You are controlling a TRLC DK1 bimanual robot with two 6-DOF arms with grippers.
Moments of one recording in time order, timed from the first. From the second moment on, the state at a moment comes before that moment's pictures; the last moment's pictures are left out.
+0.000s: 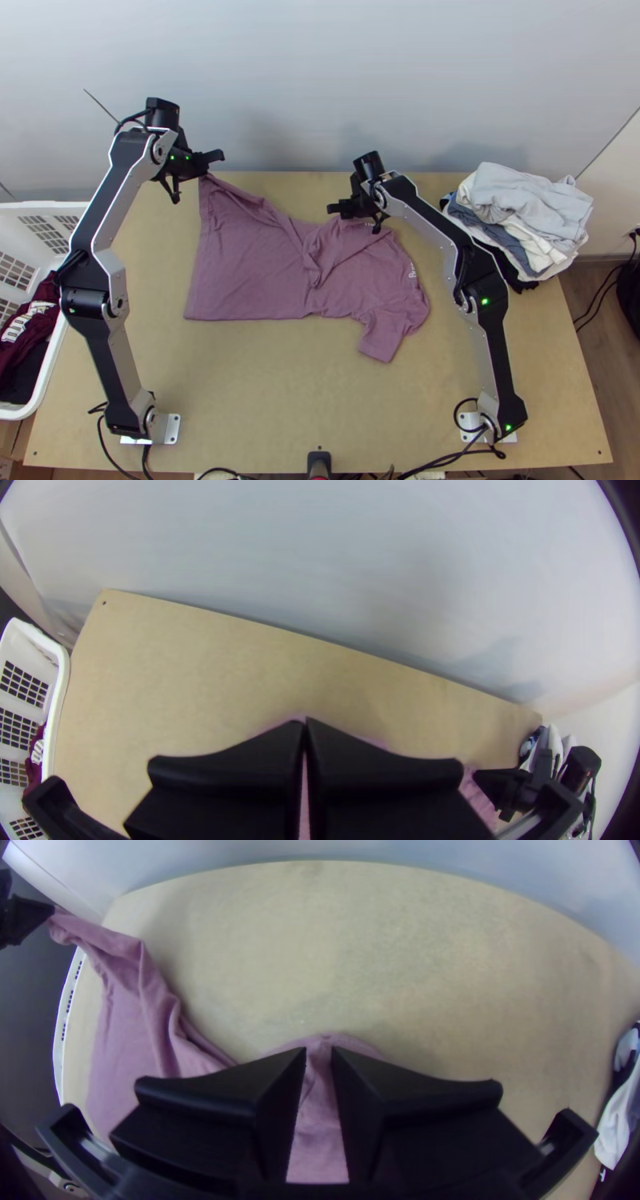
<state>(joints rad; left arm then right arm) -0.08 2.08 2.14 -0.93 0.03 -0.37 0.47 2.34 2.02 -0.65 -0.15 0.28</state>
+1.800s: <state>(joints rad) -0.07 2.07 2.14 -0.92 0.03 -0.37 0.46 2.36 2.05 -0.70 -0.14 0.25</state>
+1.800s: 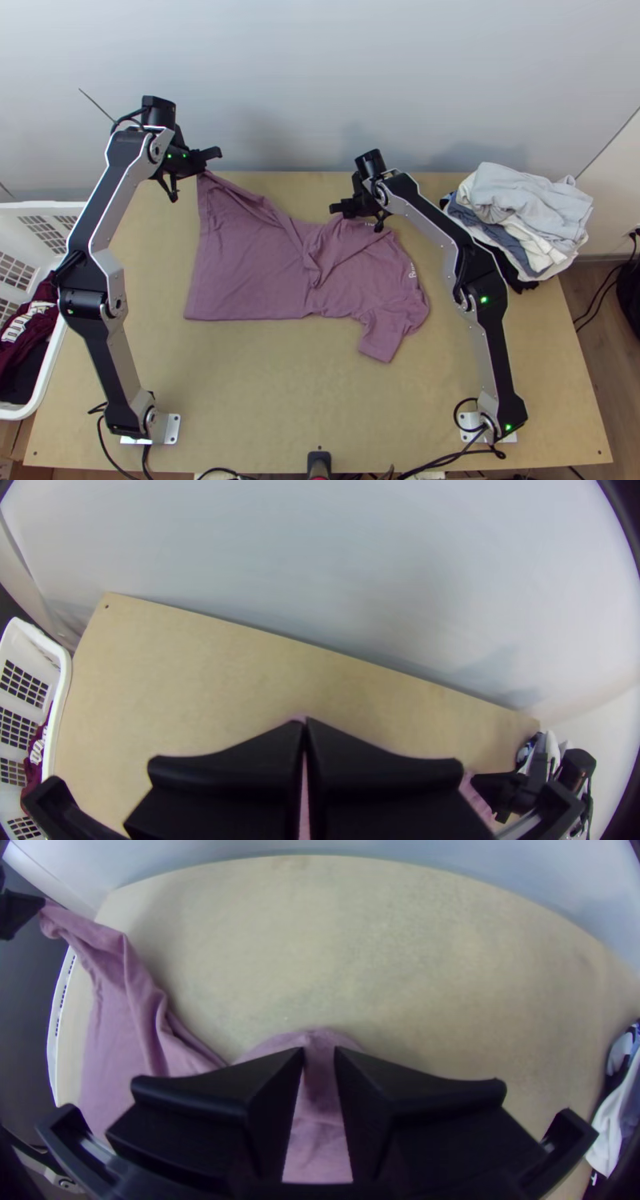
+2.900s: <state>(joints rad) -0.07 2.04 2.14 -0.93 0.03 -0.37 0.28 2.20 1.99 -0.66 -0.10 0.23</state>
